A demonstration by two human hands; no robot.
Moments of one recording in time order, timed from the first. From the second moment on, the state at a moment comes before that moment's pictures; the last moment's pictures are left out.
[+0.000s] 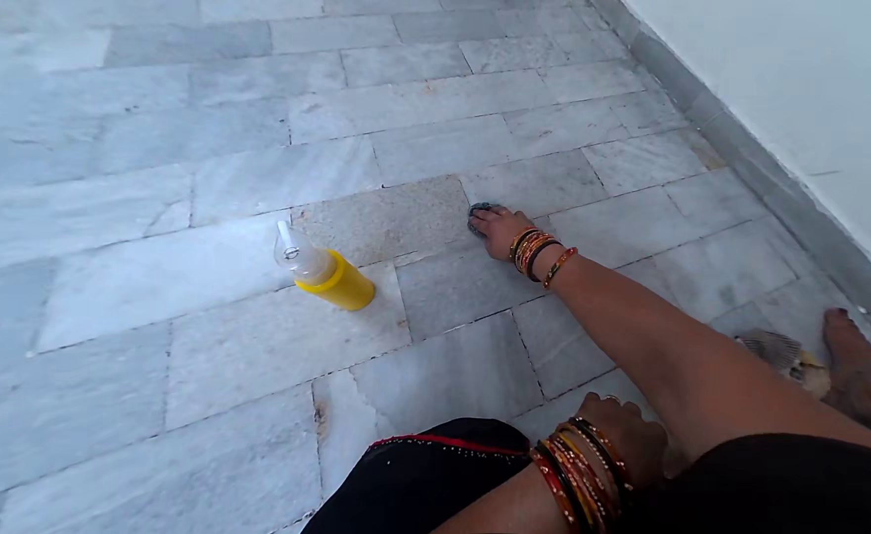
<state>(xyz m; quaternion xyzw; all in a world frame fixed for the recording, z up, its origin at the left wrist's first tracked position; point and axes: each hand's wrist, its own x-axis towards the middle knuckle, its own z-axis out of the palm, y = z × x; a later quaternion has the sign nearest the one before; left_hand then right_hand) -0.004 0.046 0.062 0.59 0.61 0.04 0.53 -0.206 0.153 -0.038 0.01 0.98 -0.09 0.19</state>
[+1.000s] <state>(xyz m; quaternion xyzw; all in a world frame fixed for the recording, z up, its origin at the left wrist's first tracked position) 0.015 0.057 0.012 0.62 0.60 0.04 0.50 -0.236 0.149 -0.032 0.08 0.97 -0.08 0.20</state>
